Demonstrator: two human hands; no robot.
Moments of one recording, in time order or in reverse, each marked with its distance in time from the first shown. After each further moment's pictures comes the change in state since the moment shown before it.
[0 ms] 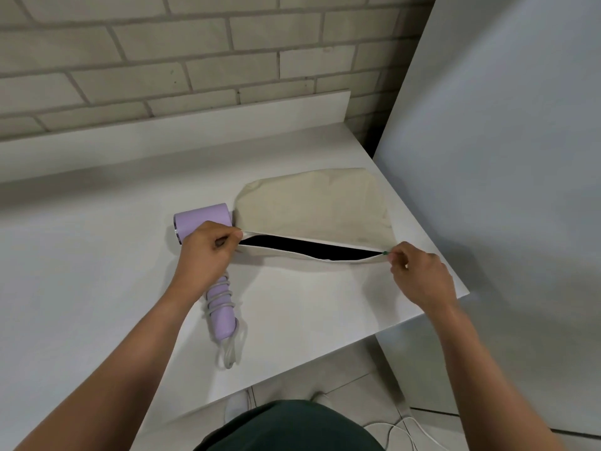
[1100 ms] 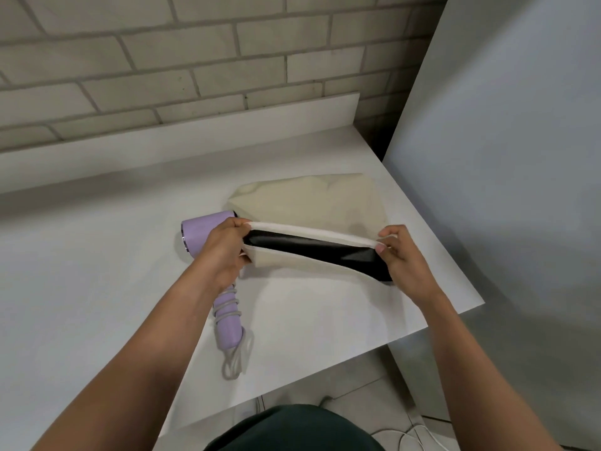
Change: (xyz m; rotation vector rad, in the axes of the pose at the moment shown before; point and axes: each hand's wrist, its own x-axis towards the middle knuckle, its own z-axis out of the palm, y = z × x) left_hand 0.028 0.034 0.016 -0.683 -0.092 -0.579; right_hand 0.030 -0.025 0.018 0.722 -0.140 -0.138
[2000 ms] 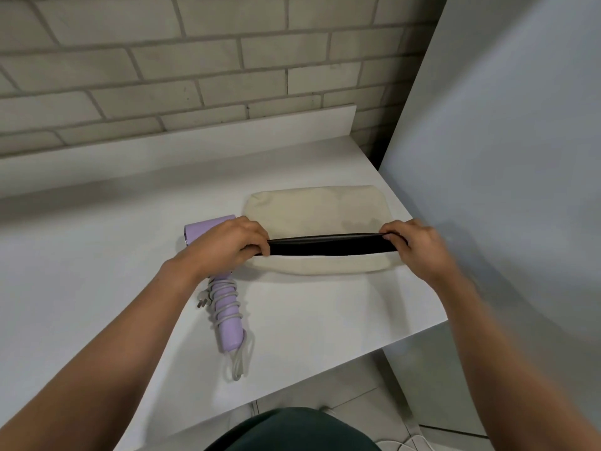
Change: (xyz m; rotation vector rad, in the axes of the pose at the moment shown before) left_hand 0.026 0.010 -0.042 1.262 -0.480 1.066; right_hand 0.025 -0.017 -0.038 -0.591 0.066 -0.274
